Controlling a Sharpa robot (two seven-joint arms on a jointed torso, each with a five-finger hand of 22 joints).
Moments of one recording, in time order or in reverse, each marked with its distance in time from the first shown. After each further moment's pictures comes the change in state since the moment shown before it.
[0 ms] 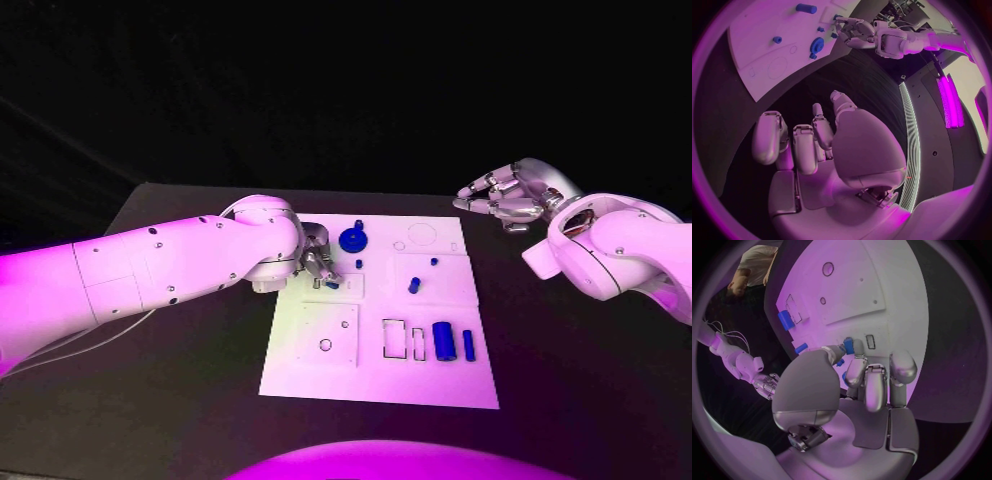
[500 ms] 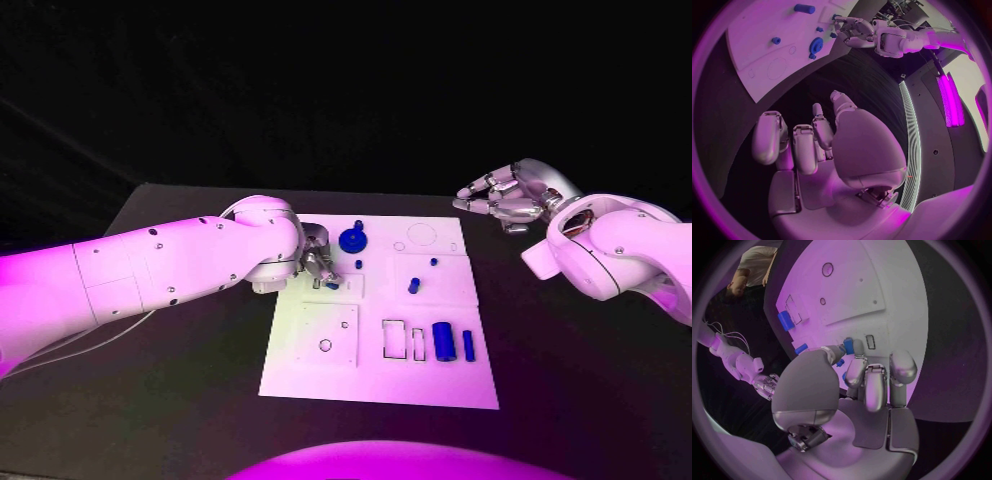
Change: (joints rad) left arm 0.000 0.002 0.000 0.000 -0.006 0.004 0.000; left_hand -0.032 -0.005 0.036 -0.022 0.000 0.000 0.000 0.014 0.017 0.001 -0.001 0.006 0.000 0.000 0.000 0.000 0.000 0.000 0.006 -0.002 0.001 0.007; right arm 0.000 0.000 0.000 0.001 0.011 0.001 0.000; right_hand 0.000 0.000 0.000 0.000 0.000 0.000 0.000 0.000 0.000 0.000 0.000 0.000 0.000 0.000 0.000 0.000 0.000 0.000 0.000 0.000 0.000 0.000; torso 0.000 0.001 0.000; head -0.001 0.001
